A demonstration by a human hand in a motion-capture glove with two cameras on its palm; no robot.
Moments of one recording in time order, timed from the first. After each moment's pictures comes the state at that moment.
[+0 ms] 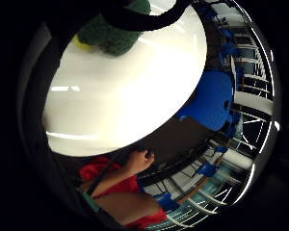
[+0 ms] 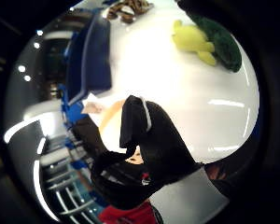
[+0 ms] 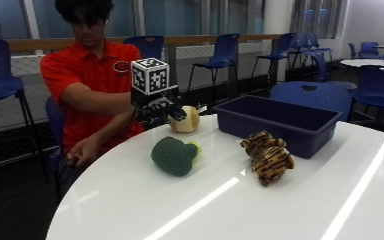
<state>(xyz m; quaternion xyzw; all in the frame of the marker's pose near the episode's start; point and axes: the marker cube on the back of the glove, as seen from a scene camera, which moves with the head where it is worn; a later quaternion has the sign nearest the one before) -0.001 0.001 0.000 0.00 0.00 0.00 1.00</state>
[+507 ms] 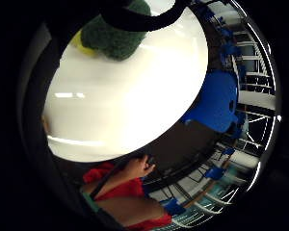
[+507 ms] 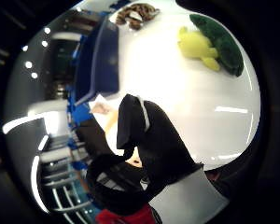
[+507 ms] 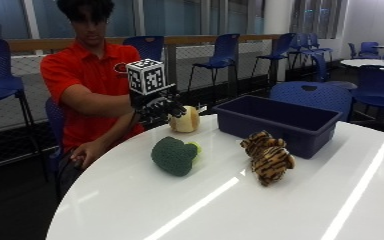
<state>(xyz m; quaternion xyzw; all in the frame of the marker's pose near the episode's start) 0.000 0.006 0.006 0.05 -0.02 -0.01 1.00</state>
